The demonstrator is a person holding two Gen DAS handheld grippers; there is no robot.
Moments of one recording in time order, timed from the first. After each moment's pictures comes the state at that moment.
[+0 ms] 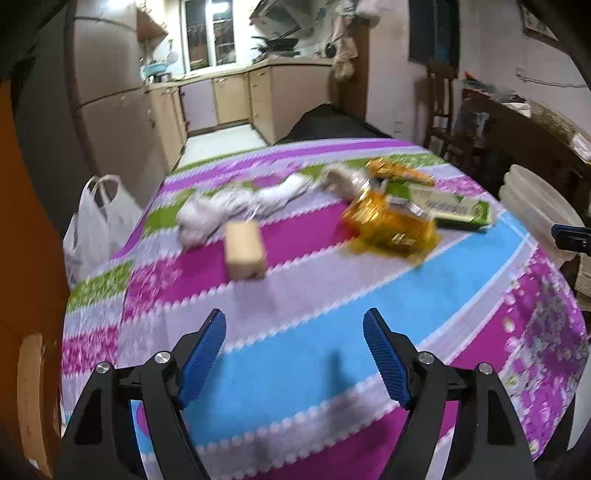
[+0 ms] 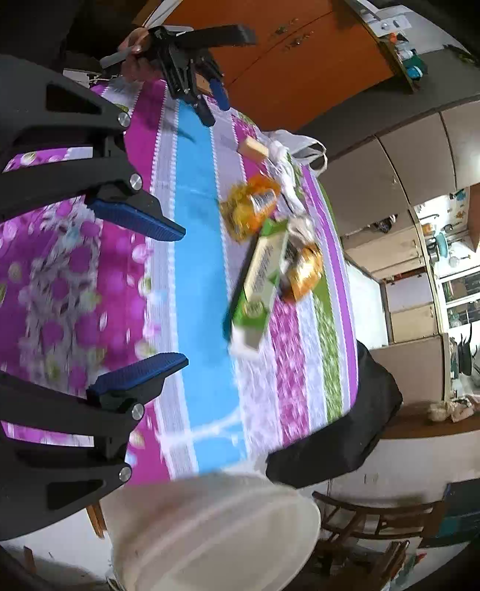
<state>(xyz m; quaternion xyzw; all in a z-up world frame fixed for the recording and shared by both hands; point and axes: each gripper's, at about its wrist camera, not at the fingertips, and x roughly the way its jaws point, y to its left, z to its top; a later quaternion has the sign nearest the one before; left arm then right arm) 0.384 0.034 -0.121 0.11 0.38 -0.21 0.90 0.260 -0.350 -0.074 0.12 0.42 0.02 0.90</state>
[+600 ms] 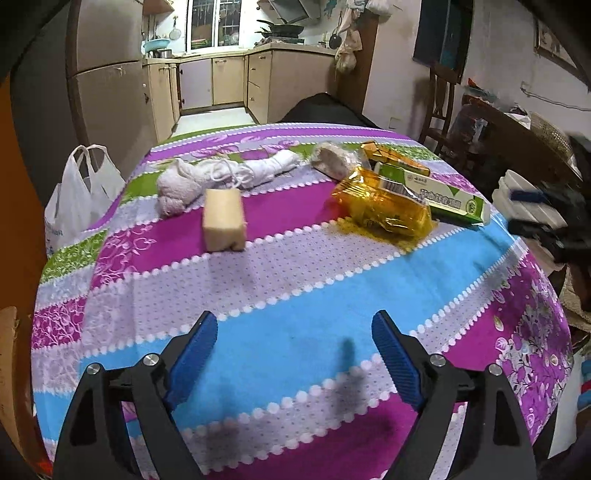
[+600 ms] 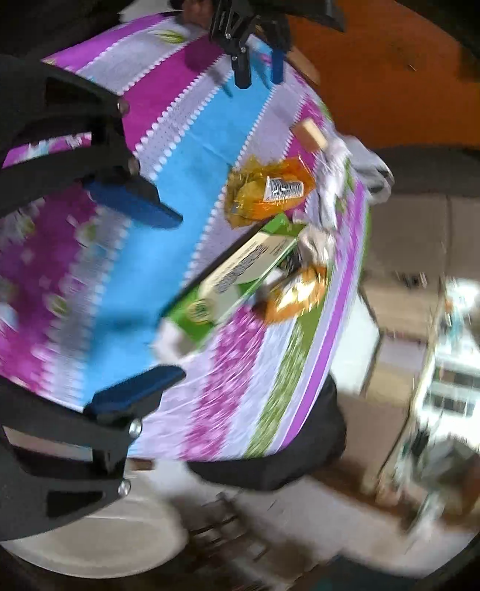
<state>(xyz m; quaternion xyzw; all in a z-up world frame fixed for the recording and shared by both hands) 0.384 -0.007 -0.133 0.06 0.41 -0.24 0.88 0.340 -0.330 -0.083 -0.13 0.43 0.09 0.89</state>
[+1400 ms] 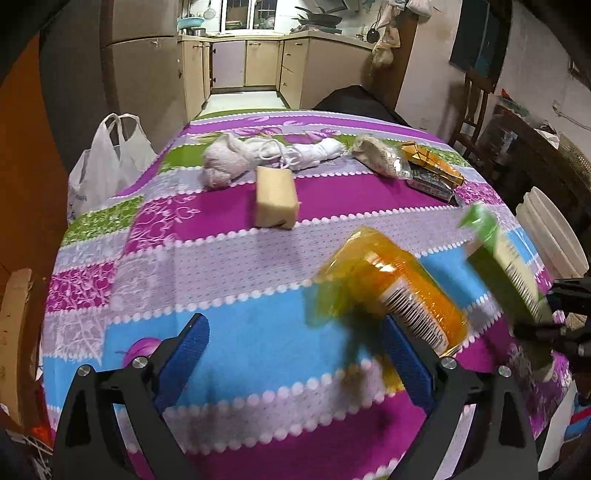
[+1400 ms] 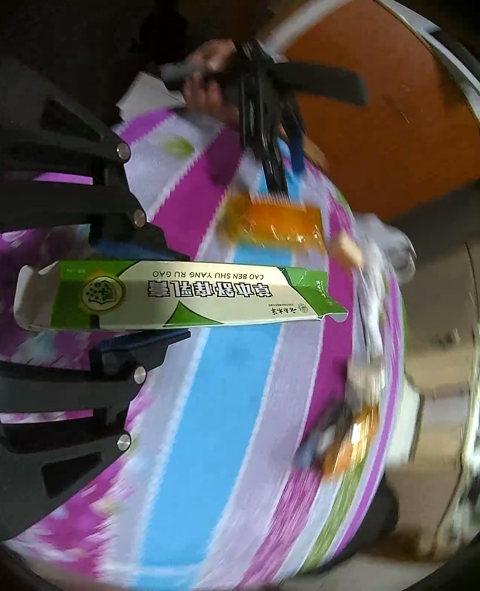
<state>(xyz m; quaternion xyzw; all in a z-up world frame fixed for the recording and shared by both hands) 0.383 0.019 -0.132 0.03 0.44 -0.18 0.88 0.291 -0.262 -0.109 0.03 0.48 0.18 0.86</state>
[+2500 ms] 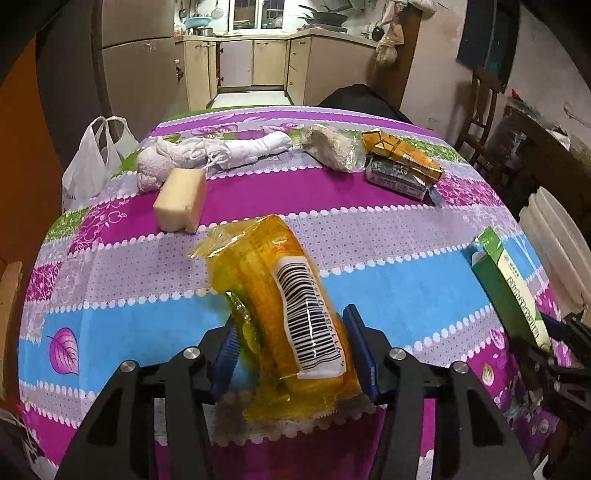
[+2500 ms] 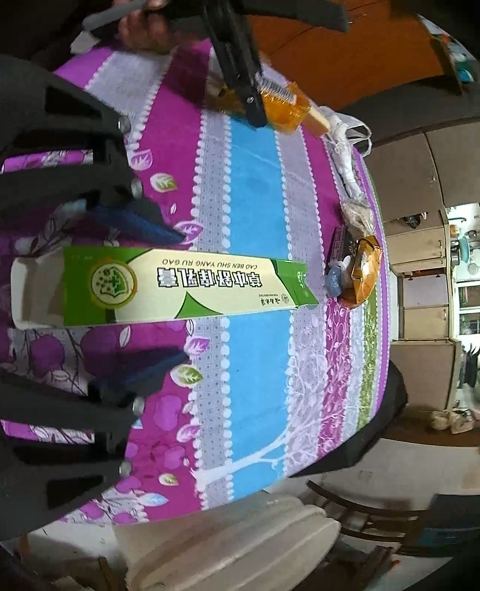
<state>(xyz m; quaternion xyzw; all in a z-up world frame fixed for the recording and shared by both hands) 0.376 -0.076 -0.145 0.03 0.44 -0.15 0.88 0.262 -0.321 -0.135 0.04 0.44 -0.02 0.90</state>
